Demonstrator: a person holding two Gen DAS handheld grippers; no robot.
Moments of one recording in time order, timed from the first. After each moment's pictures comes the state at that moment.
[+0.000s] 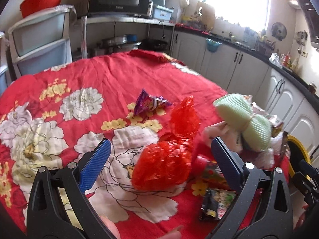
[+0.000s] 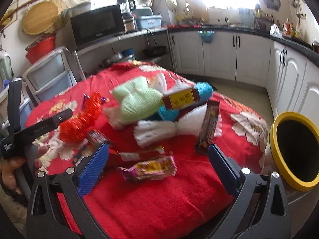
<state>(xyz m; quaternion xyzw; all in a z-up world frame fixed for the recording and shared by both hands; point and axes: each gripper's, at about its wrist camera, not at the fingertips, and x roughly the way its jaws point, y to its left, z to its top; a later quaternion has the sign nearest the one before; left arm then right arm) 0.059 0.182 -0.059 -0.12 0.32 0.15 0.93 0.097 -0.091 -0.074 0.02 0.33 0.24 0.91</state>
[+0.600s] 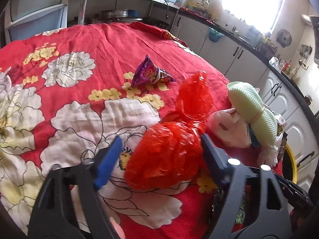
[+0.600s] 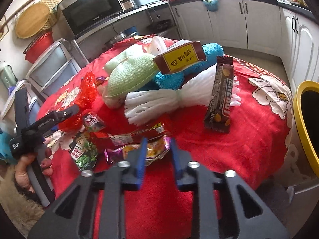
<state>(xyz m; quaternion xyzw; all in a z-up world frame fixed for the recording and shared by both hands) 0.067 0.201 -0.094 -0.20 0.36 0.10 0.90 0.120 -0.093 -0.110 0.06 0.42 0.29 0.86</state>
